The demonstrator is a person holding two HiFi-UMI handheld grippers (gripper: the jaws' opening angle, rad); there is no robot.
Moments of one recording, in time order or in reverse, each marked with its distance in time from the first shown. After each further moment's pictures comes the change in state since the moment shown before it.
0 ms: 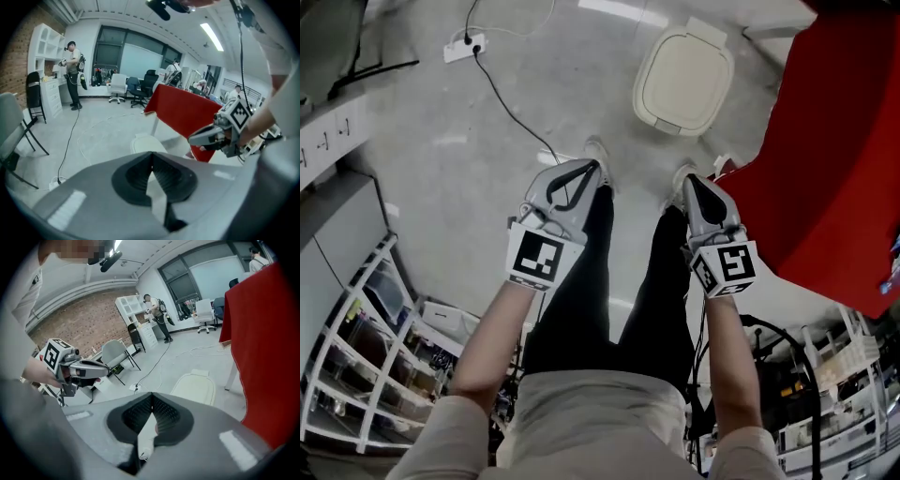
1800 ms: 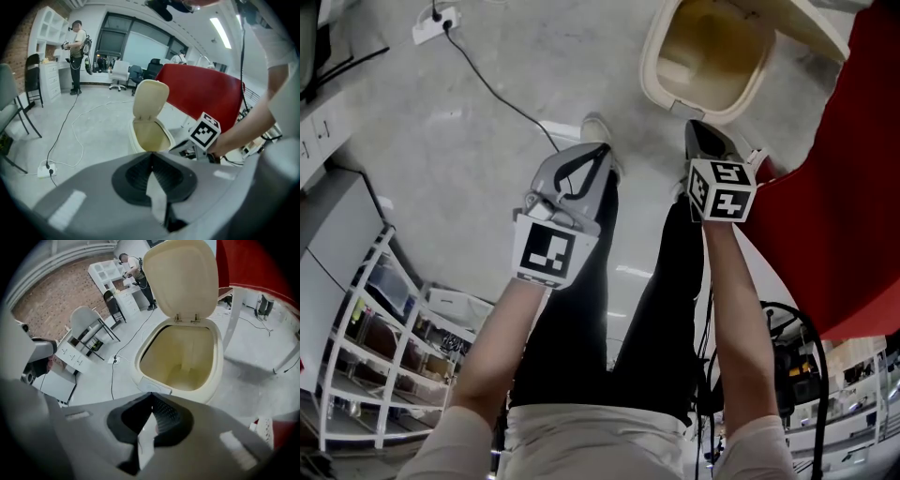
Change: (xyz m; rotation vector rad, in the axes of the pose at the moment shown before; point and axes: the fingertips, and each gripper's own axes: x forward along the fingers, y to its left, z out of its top) left arm 0.090 0.007 -0.107 -0.113 0.093 -0.014; right arm 0.154 -0.098 -0.166 0.103 0.358 -0.157
